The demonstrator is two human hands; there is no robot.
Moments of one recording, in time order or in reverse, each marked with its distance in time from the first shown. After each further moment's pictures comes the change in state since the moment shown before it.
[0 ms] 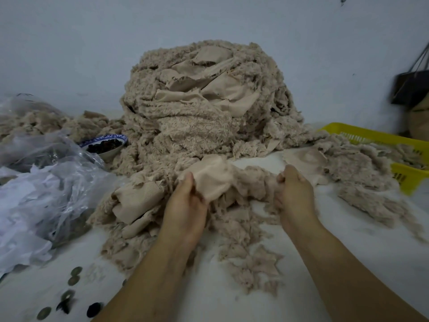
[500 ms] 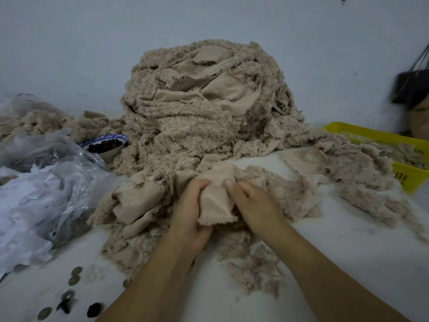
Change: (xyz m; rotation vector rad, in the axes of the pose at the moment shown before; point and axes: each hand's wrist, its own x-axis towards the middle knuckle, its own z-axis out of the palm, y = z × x) left_hand -0.007 -0.005 0.002 0.140 -0.074 -0.146; right_hand -0.036 0.014 0.021 -0.489 -0.553 -0.339
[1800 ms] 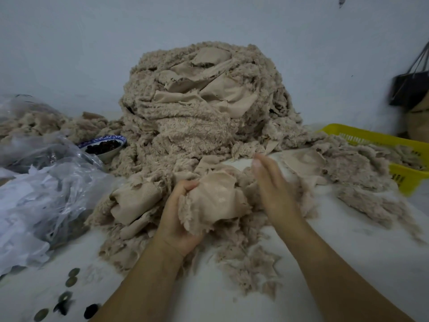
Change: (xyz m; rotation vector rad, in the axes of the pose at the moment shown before) left_hand -0.007 0.017 -0.010 -0.200 -0.185 -0.174; right_hand 0.004 -0.002 -0.029 0.172 0.171 -0.083
